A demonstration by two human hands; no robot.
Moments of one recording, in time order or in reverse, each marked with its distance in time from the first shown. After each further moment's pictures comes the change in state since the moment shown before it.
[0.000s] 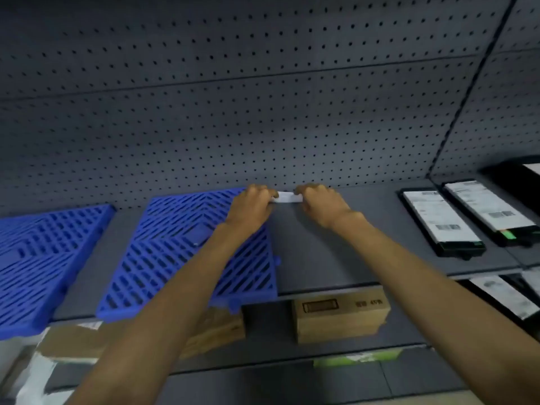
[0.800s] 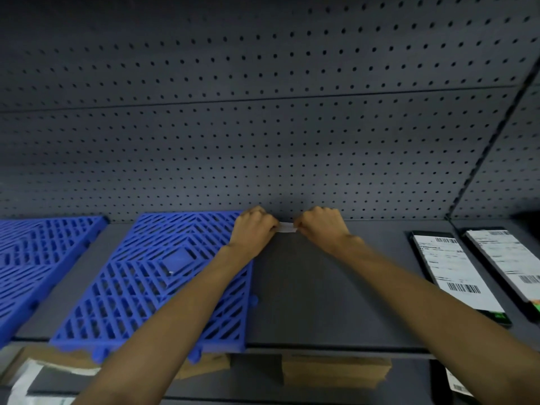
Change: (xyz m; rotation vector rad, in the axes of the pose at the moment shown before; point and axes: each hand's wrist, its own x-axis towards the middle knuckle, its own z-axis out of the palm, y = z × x) left_hand 0.046 0.010 0.040 0.193 0.112 -0.041; right_hand 0.050 0.048 0.016 -0.160 0.069 -0.201
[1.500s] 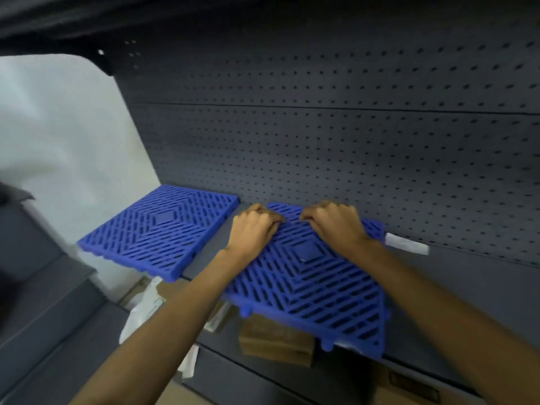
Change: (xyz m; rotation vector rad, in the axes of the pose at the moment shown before) left_hand -0.150 -0.189 -0.073 0.042 0.123 -0.302; right_hand 0.053 -0.219 -0.053 0.084 0.205 -0.316
